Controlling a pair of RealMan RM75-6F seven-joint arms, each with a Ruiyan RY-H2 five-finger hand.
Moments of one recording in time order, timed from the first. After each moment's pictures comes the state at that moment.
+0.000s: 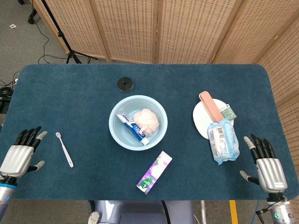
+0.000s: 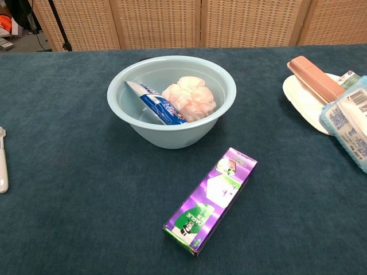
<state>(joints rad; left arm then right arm) -0.25 -1.14 0.09 -1.58 1.46 1.40 0.10 0.06 -1.18 0.04 -1.63 -1.59 1.50 -0.04</state>
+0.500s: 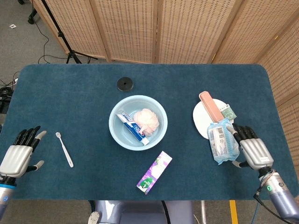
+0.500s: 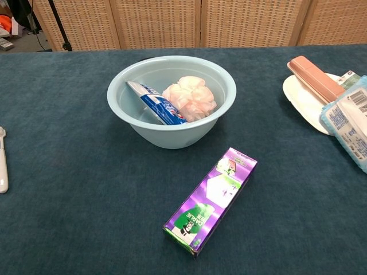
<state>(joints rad) -0.22 -1.14 0.07 -1.57 1.48 1.40 0.08 0.31 -0.97 0.11 -1.78 -1.38 1.06 -0.08</state>
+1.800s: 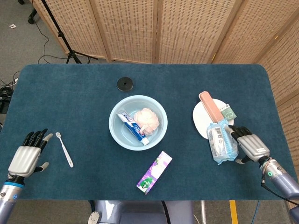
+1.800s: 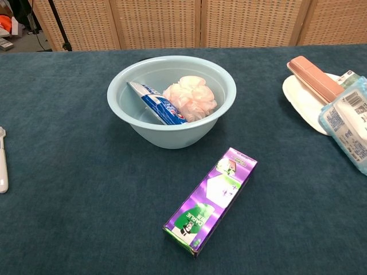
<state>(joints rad) -0.22 -1.21 0.04 -1.54 1.46 1.32 0.18 0.48 -1.10 -0.02 -1.34 -1.60 0.89 0.32</state>
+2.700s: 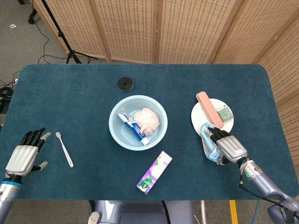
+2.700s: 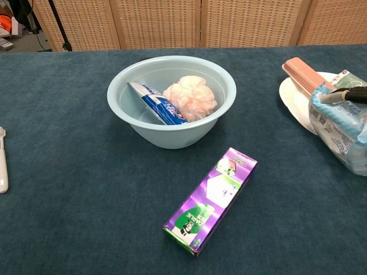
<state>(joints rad) -0.22 -1.19 0.02 -1.53 1.46 1.30 0.10 0.52 -1.18 0.00 -1.48 -1.50 0.89 0.06</state>
